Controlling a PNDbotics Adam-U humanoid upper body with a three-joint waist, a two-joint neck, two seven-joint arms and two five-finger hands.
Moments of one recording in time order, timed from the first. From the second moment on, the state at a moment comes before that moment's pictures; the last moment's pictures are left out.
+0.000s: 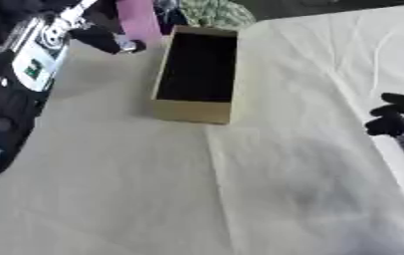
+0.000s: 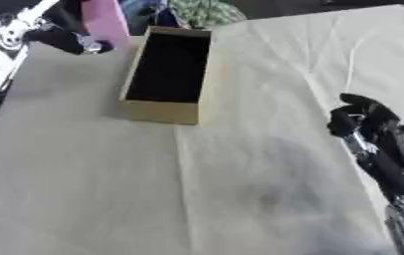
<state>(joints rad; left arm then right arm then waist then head) -1.06 0.47 -0.19 -1.04 -0.68 -0.08 -0.25 -0.21 -0.31 0.03 -1.81 -0.01 -0.05 0.02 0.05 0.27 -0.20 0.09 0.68</state>
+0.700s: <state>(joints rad) -1.05 0.36 -0.24 -0.98 -0.79 -0.13 -0.30 -0.22 -0.30 0.04 -1.81 -0.01 -0.05 0.03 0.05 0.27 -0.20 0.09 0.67</state>
